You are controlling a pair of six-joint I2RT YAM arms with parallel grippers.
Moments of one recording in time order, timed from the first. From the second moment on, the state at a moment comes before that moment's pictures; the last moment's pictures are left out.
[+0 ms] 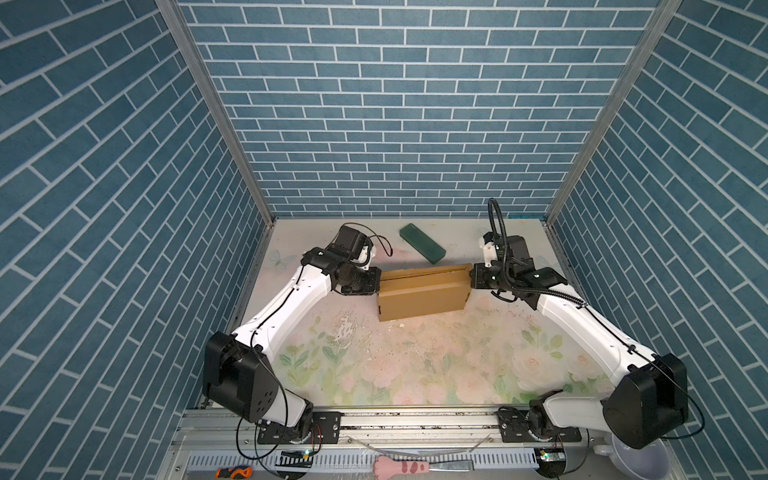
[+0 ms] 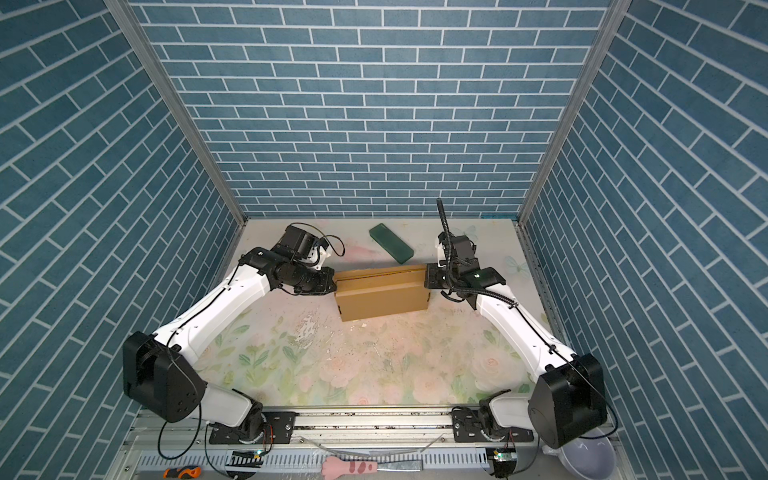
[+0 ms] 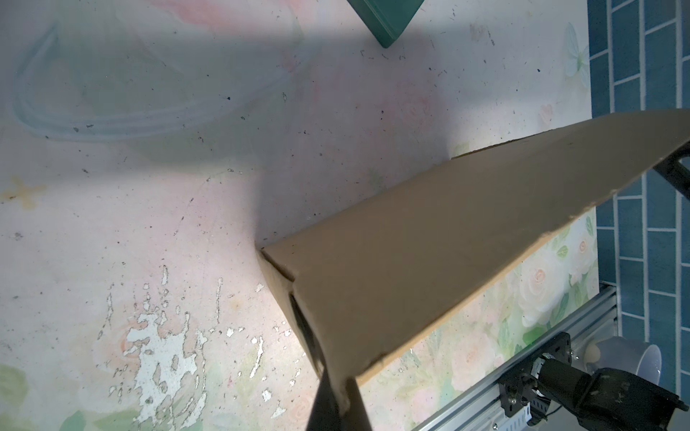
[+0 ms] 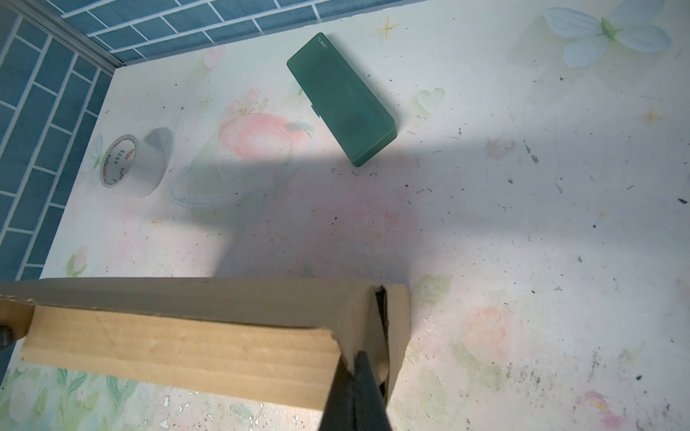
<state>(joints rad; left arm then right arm) -0.43 1.48 1.31 -0.90 0.31 -0.35 0.44 1.33 1.09 -0.56 -0.11 0.35</state>
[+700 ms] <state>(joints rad) -0.43 1.46 1.25 -0.83 0.27 -0.37 0.44 1.33 1.09 -0.56 -0.12 0.35</state>
